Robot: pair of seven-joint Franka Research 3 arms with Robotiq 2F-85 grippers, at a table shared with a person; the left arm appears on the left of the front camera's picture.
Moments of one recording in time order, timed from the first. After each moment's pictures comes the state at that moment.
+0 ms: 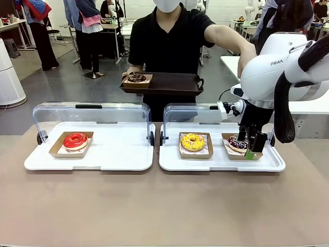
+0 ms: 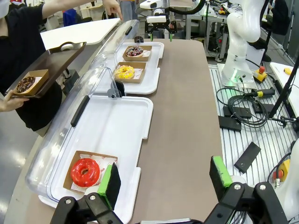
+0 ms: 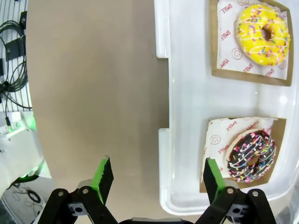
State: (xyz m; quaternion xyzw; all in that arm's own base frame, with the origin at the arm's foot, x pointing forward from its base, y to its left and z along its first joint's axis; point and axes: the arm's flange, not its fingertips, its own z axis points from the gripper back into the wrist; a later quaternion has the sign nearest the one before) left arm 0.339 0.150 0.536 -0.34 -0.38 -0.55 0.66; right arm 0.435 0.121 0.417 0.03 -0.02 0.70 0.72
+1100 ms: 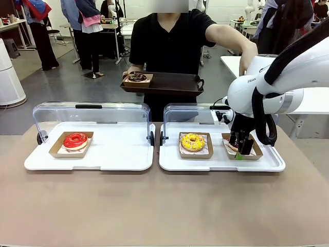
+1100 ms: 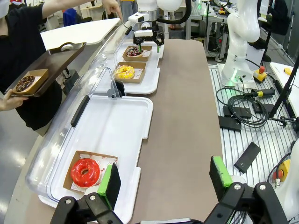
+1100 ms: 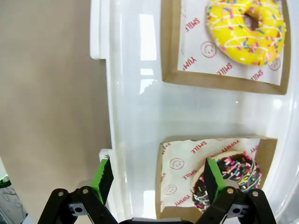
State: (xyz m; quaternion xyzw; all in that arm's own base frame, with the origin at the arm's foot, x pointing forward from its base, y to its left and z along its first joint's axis) left arm 0.339 0.150 0.536 -0.34 -0.38 -0.55 0.66; right arm 0.498 0.121 0.354 0.02 -0.03 0.70 0.71
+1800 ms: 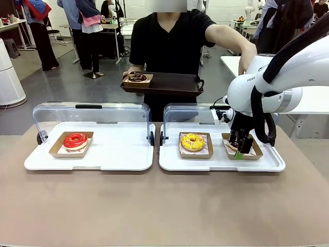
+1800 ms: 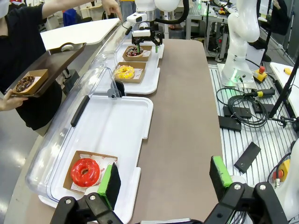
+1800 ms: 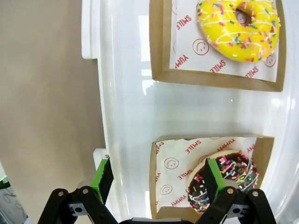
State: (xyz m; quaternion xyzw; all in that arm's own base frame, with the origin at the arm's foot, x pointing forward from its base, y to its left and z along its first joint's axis) left arm 0.339 0.150 0.536 -0.34 -0.38 -0.55 0.66; right arm 0.504 0.120 0.353 0.02 -0.04 0.70 0.71
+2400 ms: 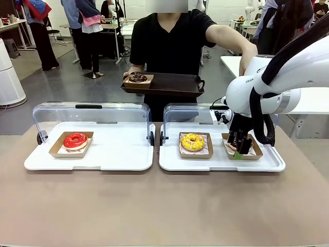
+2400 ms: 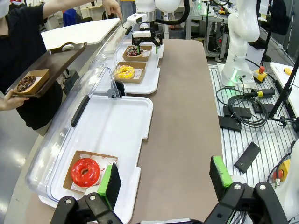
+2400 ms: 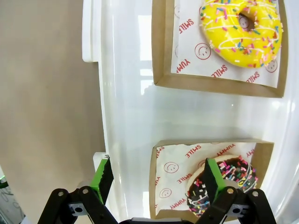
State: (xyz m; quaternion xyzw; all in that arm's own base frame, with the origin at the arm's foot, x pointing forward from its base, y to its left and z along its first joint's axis) left arm 0.339 0.150 0.536 -0.34 -0.38 -0.55 0.66; right arm 0.502 0.125 0.350 0.02 -0.04 0.71 0.71
